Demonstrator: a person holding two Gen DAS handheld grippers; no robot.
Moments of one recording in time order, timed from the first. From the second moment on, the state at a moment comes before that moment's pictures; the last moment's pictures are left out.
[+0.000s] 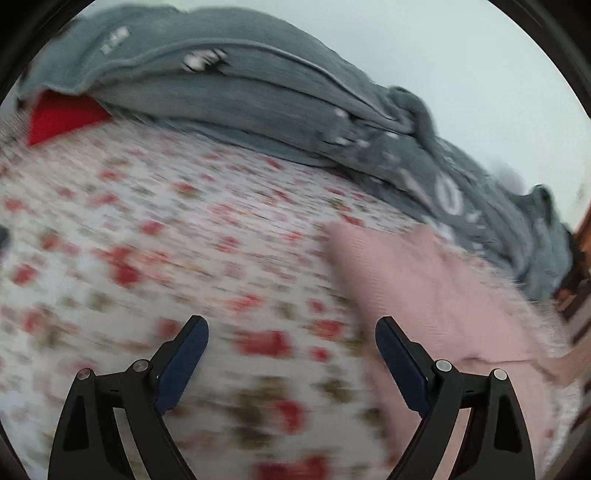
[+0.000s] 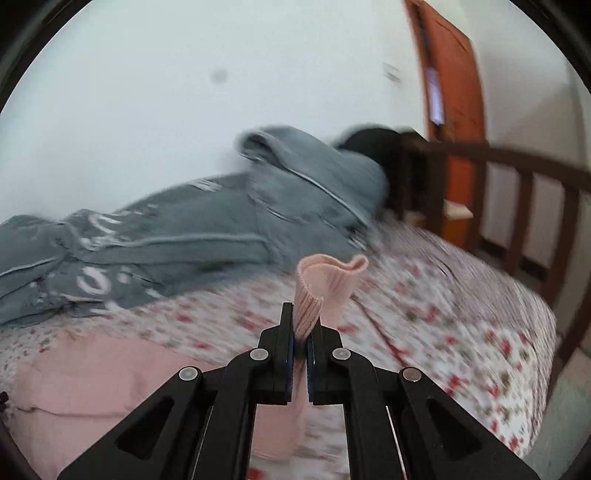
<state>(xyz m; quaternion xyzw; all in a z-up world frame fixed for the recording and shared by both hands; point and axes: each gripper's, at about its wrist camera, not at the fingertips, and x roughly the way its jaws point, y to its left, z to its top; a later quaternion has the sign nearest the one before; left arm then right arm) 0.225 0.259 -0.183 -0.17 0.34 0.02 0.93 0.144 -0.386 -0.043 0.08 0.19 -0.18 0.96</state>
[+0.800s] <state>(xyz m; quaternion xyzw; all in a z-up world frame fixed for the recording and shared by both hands) 0.208 0.304 -0.201 -0.21 0.31 0.01 0.93 0.283 0.059 -0.137 0.02 0.35 0.18 0.92</state>
